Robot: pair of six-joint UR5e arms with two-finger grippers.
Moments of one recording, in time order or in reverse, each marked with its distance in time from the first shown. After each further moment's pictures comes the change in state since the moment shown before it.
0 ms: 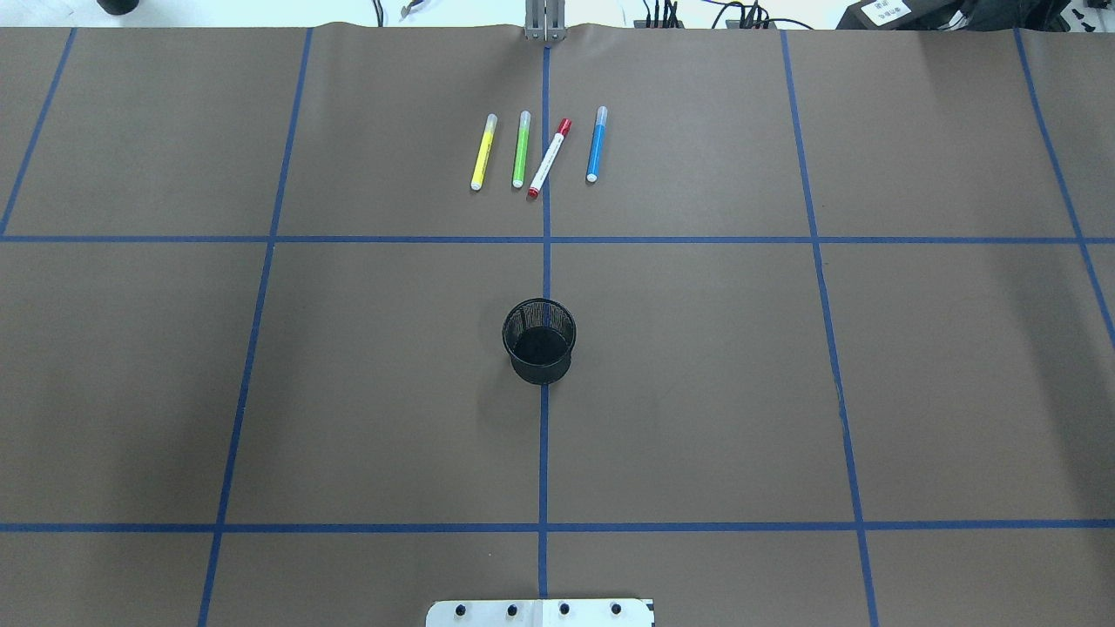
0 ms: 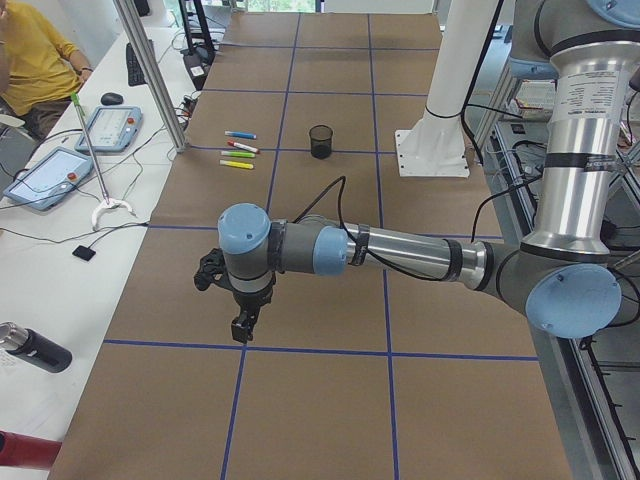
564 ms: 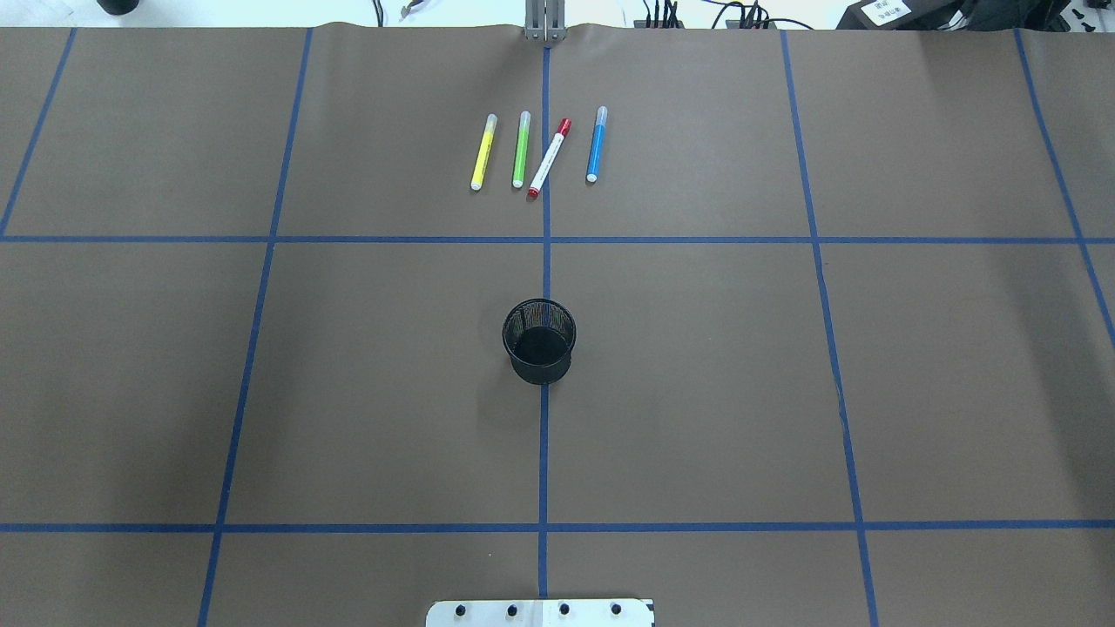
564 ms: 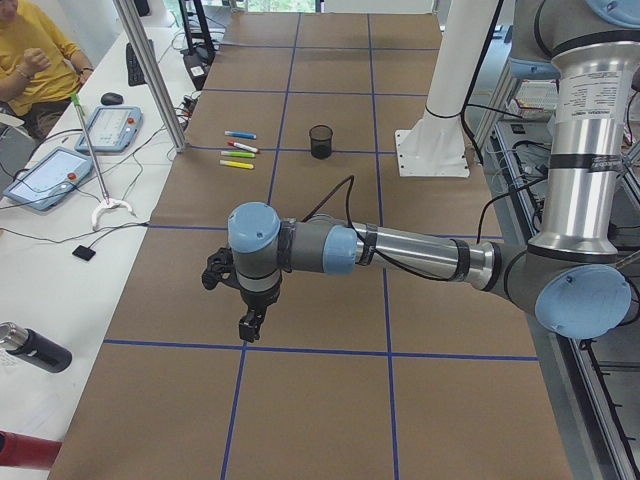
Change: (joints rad) left arm 0.001 0.023 -0.023 0.000 0.002 -0.008; right arm -0.001 0.003 -0.003 0.001 0.017 0.000
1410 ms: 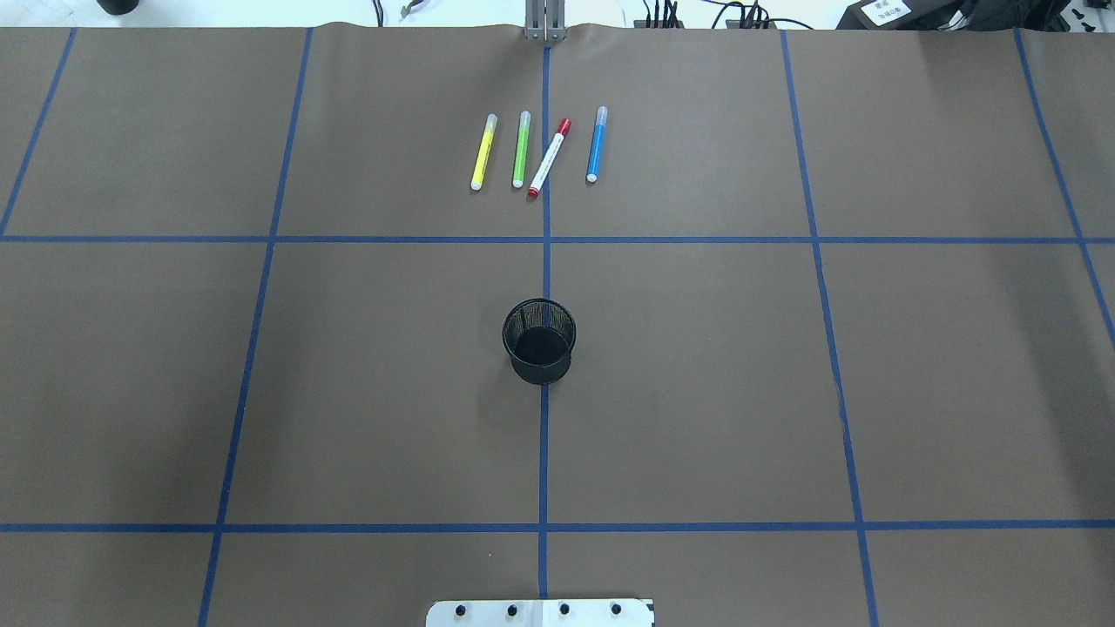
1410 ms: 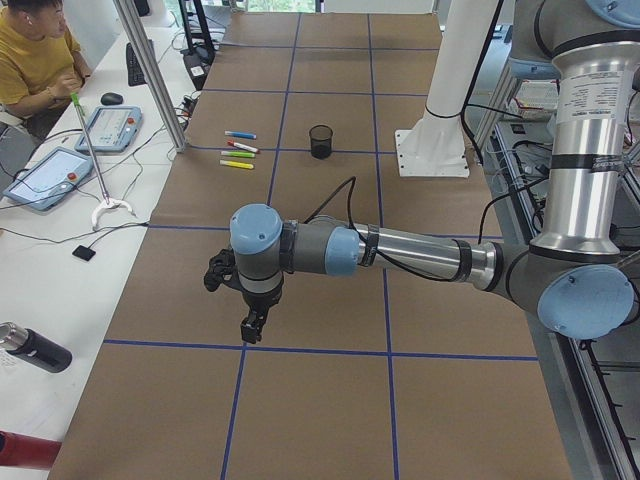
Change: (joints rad) left arm 0.000 0.006 -0.003 -0.001 0.000 0.000; right arm 0.000 0.002 0.008 0.001 0.022 -0.001
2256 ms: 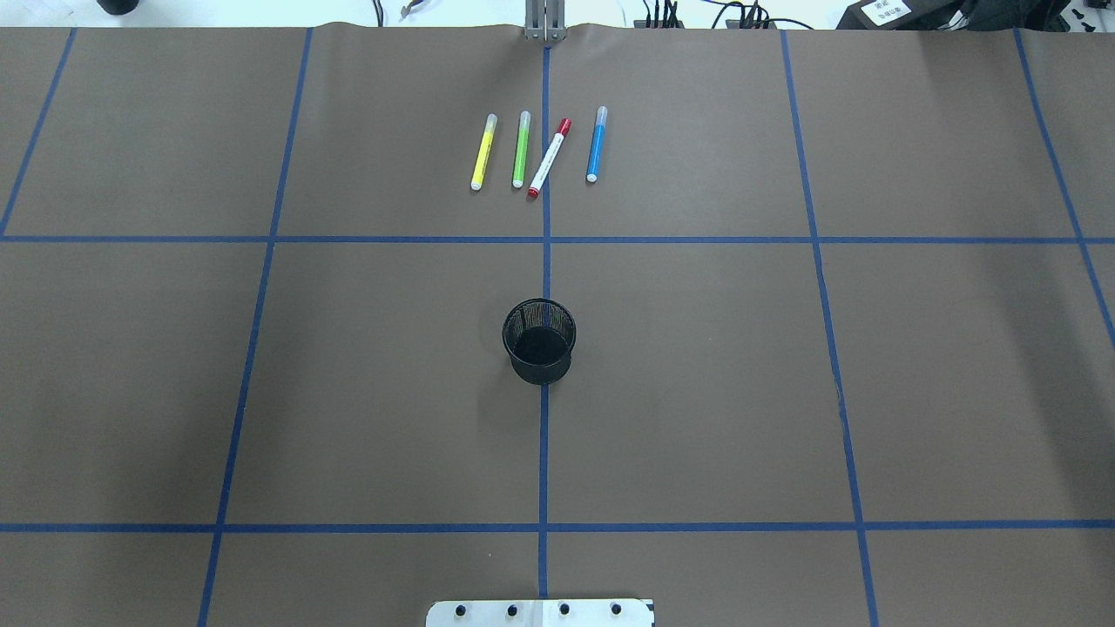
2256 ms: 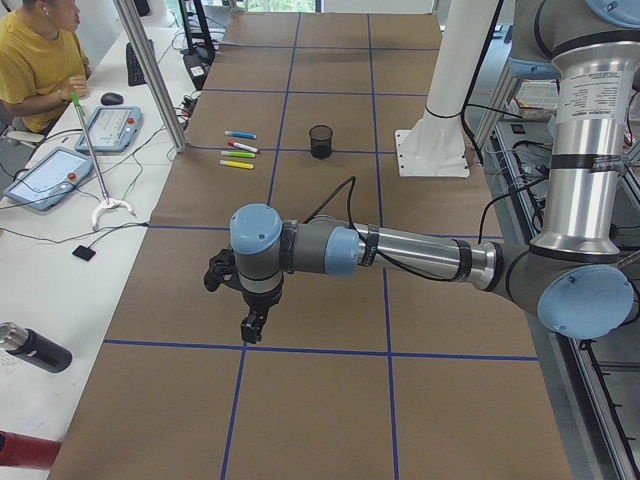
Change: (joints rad) left arm 0.000 -0.001 0.000 0.001 0.000 0.000; right arm 0.000 0.003 0.063 0.000 0.000 -0.002
